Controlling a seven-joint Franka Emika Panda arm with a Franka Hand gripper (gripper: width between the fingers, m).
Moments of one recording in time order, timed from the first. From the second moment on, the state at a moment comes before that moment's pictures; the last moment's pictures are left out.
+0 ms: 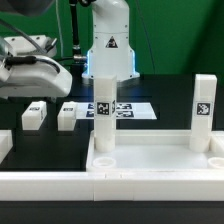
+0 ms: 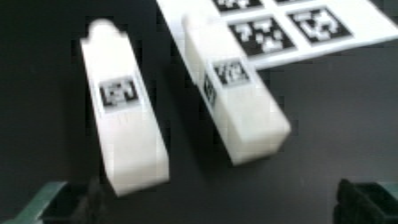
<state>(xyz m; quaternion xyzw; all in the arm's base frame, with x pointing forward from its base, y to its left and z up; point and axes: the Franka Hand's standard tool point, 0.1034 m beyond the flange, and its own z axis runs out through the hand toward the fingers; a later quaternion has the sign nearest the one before) 0.476 -0.179 0.064 -0.90 0.16 0.40 0.13</state>
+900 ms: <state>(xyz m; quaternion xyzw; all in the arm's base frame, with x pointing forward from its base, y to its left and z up) 0.443 -0.152 0.052 -0.90 0.16 0.39 0.12</state>
